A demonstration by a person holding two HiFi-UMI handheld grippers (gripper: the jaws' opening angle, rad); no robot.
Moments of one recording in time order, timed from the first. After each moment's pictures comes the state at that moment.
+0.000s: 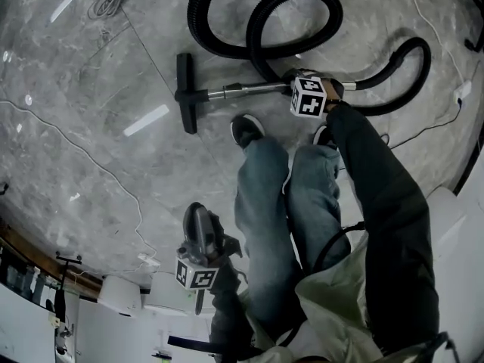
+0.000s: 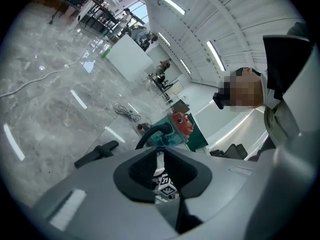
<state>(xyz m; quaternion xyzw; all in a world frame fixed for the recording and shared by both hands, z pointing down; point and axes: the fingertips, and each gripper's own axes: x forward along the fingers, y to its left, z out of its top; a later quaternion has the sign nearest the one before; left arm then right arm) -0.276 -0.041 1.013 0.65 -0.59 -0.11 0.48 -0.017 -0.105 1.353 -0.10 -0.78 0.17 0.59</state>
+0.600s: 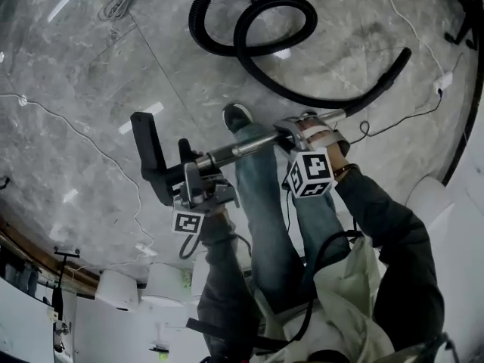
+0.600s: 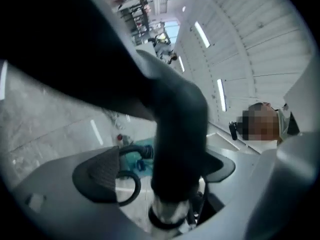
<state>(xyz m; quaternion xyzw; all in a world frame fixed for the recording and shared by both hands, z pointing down) -0.265 -0.141 0.975 0.57 -0.55 -0.35 0.50 -0.059 -0.058 1.075 -0.05 -0.82 0.07 0.57</state>
